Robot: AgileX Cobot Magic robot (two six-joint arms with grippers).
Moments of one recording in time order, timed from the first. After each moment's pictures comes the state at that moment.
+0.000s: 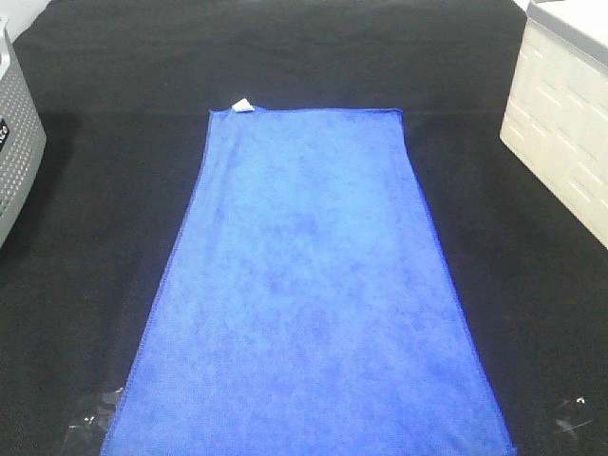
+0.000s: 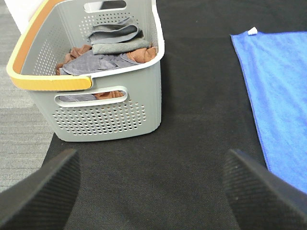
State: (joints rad) left arm 0.05 0.03 -0.72 0.06 1.16 0.02; right arm 0.00 0.00 -0.58 0.21 1.22 -0.14
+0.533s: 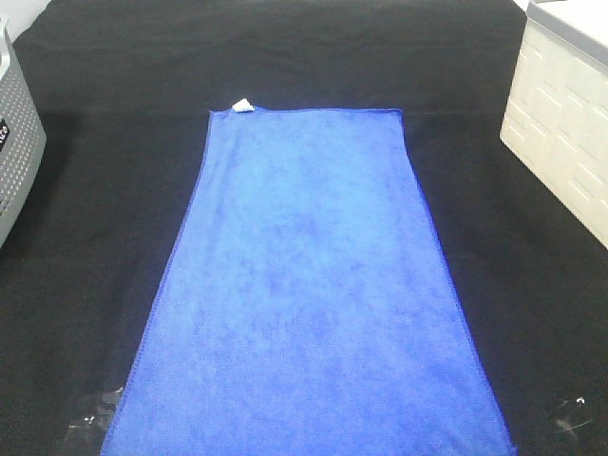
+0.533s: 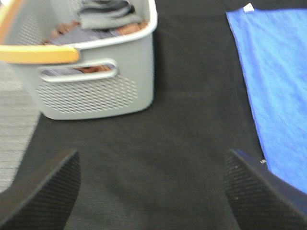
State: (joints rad) left arm 0.05 -0.01 -0.62 0.01 1.19 0.02; right arm 0.00 0.00 -0.49 0.22 1.19 -0.15
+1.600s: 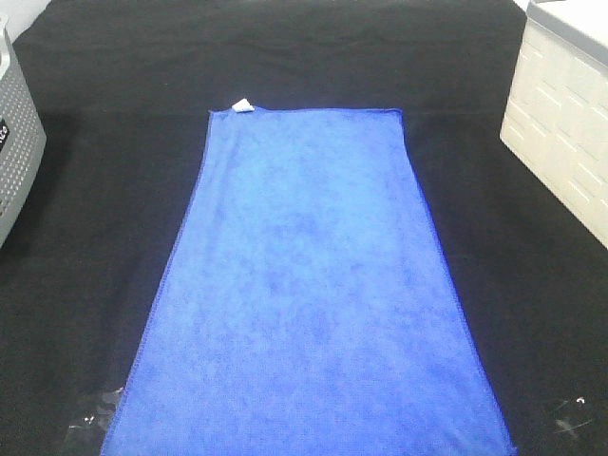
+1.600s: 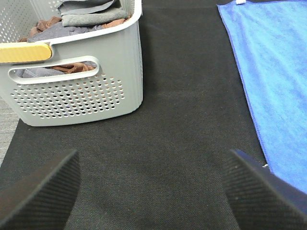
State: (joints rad) left arm 0.04 -0.01 -0.50 -0.01 1.05 0.05; right arm 0.00 0.00 -0.46 0.22 1.12 -0.15
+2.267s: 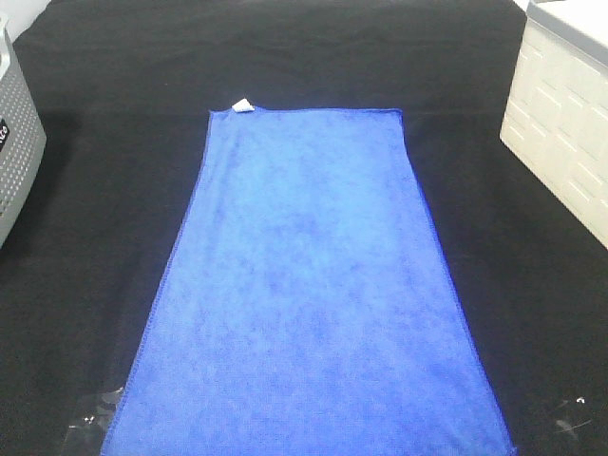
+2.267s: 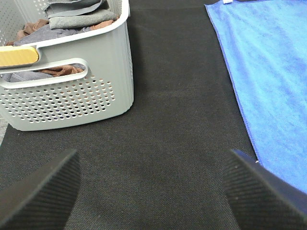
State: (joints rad) left arm 0.00 -0.01 -0.50 -0.01 1.05 0.04; right arm 0.00 0.00 -0.46 0.22 1.12 -0.15
